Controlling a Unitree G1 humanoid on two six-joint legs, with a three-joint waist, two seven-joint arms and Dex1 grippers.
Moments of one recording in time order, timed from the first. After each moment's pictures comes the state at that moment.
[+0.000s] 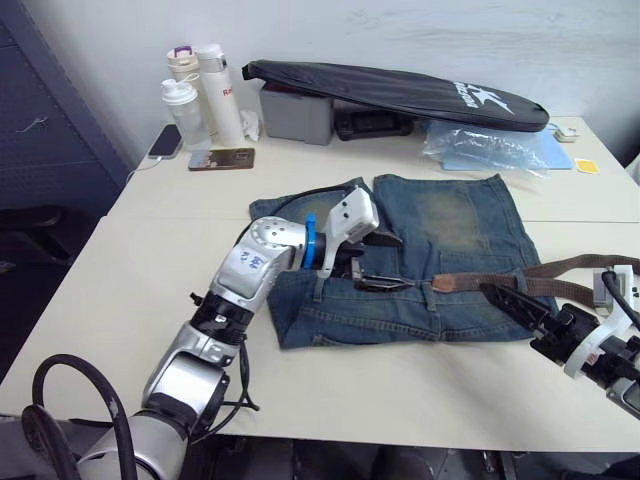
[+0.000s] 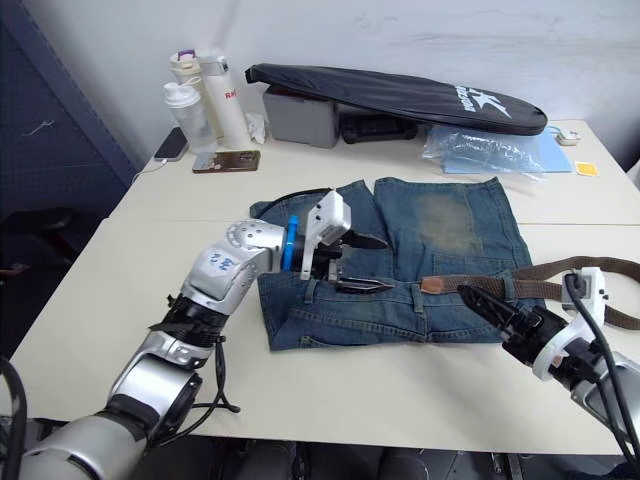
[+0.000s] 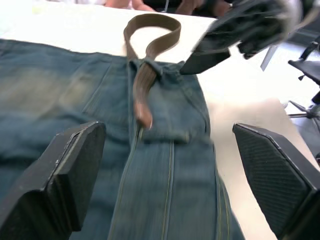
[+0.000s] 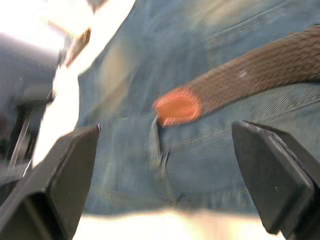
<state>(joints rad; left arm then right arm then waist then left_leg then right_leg) -0.87 0.18 -0.31 0.23 -0.27 0.54 -0.98 0.31 -0.80 -0.66 -0.51 1.86 0.92 -0.15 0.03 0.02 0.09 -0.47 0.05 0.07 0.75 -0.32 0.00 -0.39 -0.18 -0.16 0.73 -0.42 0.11</state>
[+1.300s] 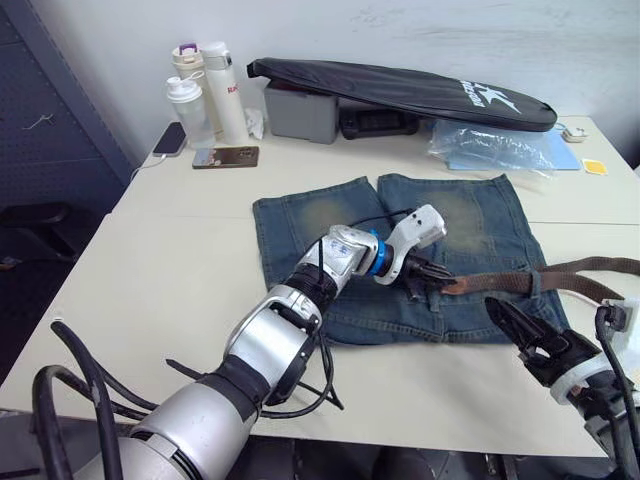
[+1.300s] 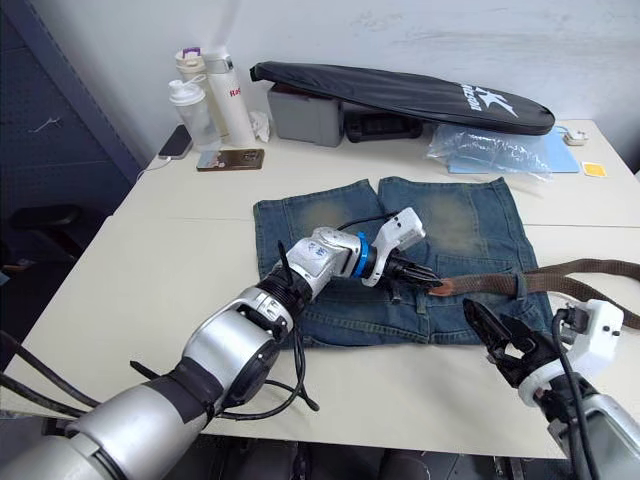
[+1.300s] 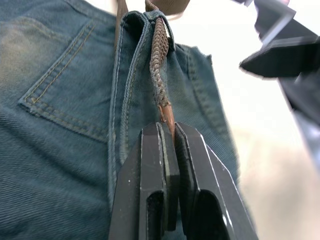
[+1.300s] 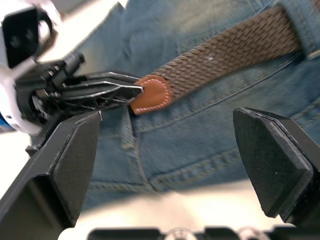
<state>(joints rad) -1.23 -0.19 -0.16 1.08 -0.10 0.40 -0.96 0.49 -0.61 -0.55 -0.77 1.56 0.59 -0.22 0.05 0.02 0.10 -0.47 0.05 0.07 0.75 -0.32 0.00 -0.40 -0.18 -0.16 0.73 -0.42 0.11</state>
